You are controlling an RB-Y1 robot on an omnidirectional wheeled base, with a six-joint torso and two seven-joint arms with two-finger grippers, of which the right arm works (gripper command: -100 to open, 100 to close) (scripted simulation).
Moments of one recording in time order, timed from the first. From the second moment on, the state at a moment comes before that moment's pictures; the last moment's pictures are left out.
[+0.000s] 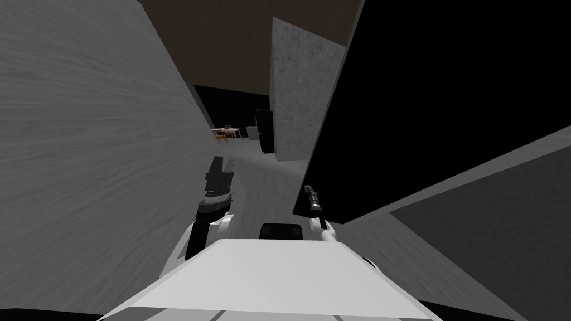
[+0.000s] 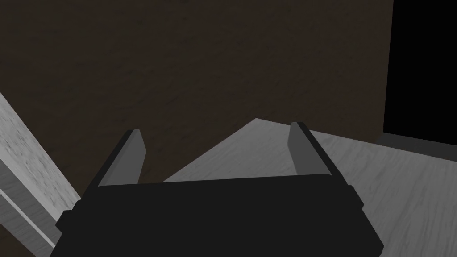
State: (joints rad) arm -0.08 -0.13 0.01 -0.69 -0.20 -0.80 0.01
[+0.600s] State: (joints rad) arm -0.07 -0.13 -0.05 -0.70 -0.23 -0.77 0.03
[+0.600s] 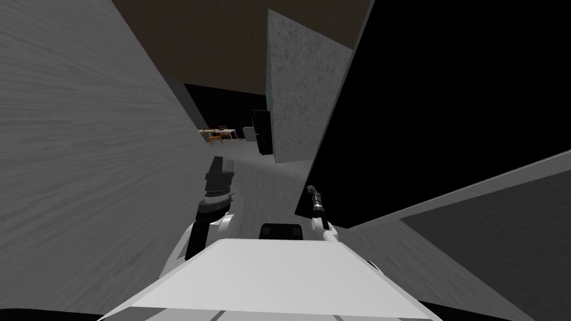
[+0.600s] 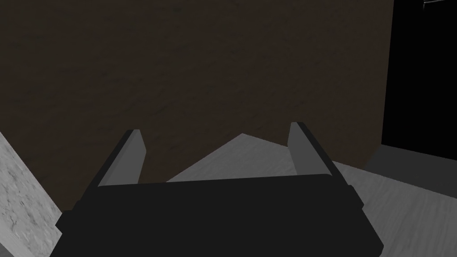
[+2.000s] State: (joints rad) arm -0.06 -0.14 -0.19 -0.69 -0.30 -0.78 0.08
